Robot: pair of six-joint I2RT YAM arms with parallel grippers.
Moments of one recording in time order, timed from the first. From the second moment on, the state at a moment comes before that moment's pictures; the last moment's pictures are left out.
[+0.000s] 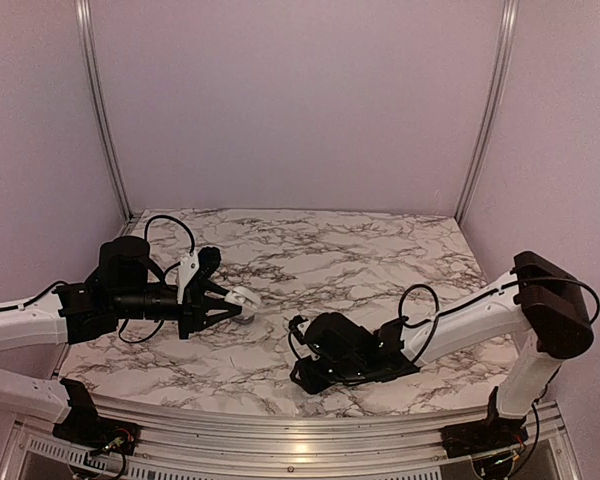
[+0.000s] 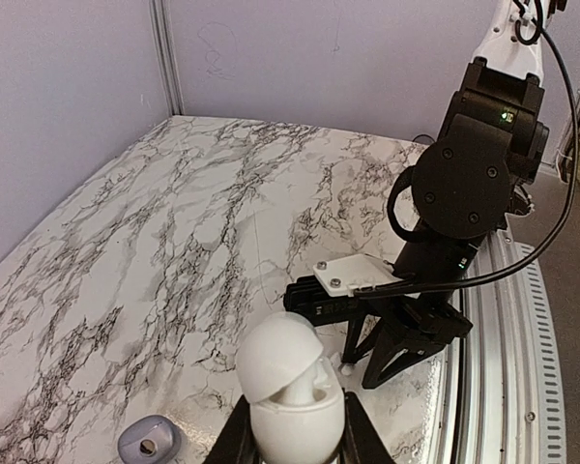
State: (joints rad) left arm -0.81 1.04 0.63 0.06 0.43 0.17; right arm 1.21 1.73 0.87 -0.02 0.08 0.63
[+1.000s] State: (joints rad) left arm -0.81 1.04 0.63 0.06 0.43 0.17; right arm 1.16 1.60 0.73 0.07 0.08 0.68
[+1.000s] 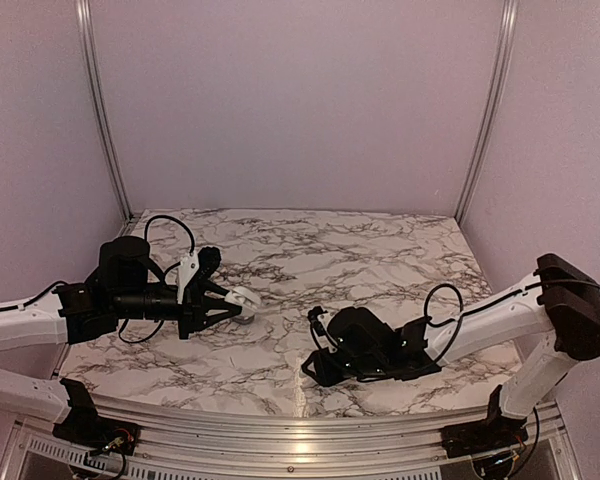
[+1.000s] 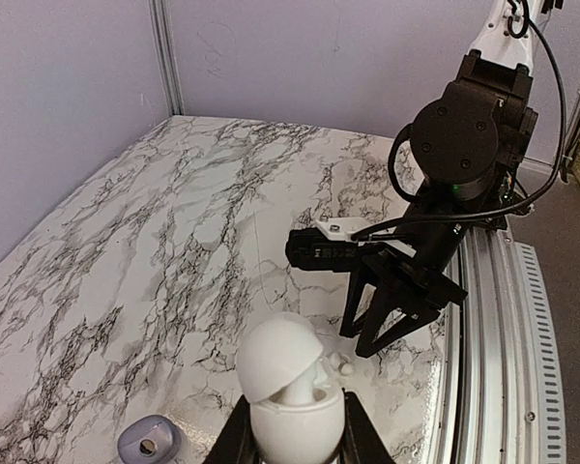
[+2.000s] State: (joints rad) left arm -0.81 1.04 0.63 0.06 0.42 0.17; right arm 1.13 1.77 0.81 0.14 0.05 0.69
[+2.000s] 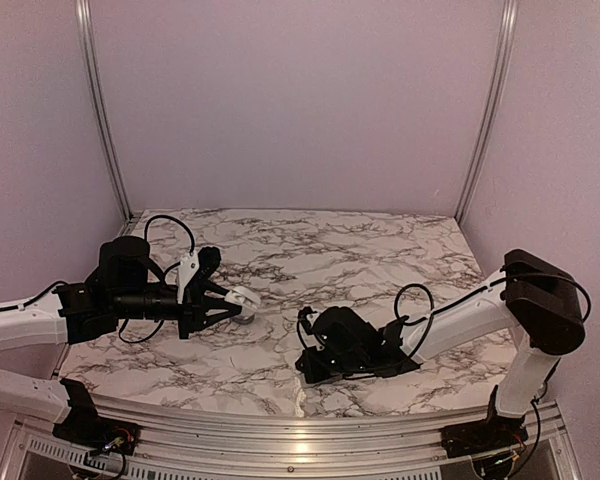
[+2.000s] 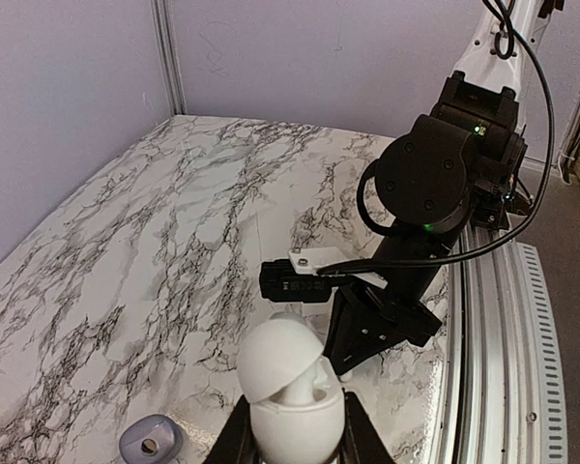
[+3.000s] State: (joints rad) left arm -0.81 1.04 0.63 0.06 0.62 0.16; right arm 1.27 1.38 0.85 0.08 -0.19 0.43
